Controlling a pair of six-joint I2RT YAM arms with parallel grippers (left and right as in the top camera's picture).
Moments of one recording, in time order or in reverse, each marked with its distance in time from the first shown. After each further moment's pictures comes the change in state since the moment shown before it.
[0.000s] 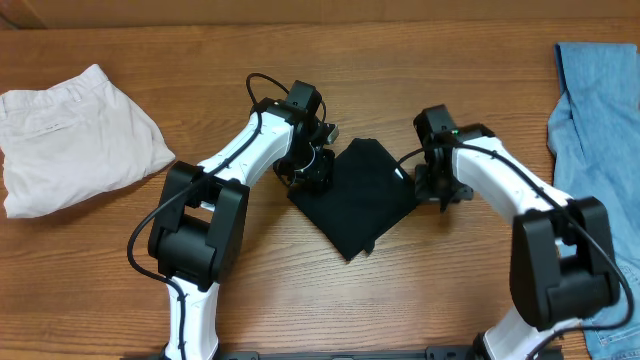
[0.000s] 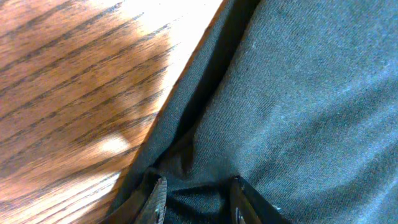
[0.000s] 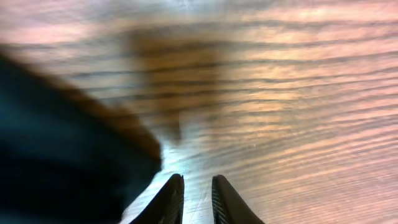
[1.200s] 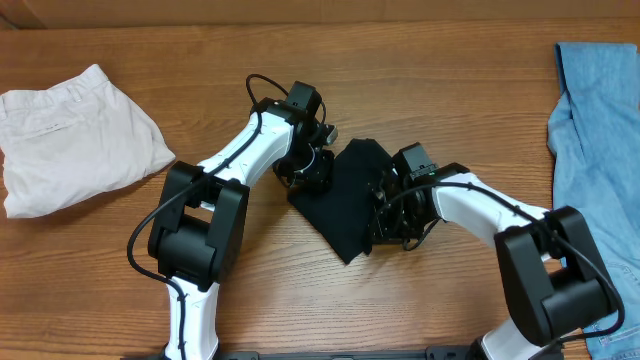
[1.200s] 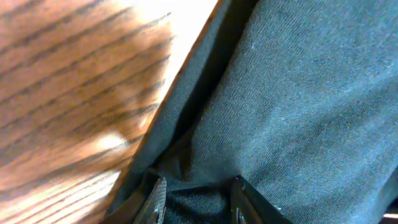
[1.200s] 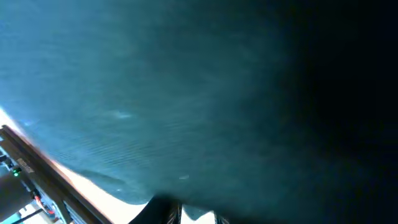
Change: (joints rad) left arm 0.000 0.000 0.000 -0.023 -0.002 -0.011; right arm 0.124 -0.037 -0.267 0.226 -0.724 -0.143
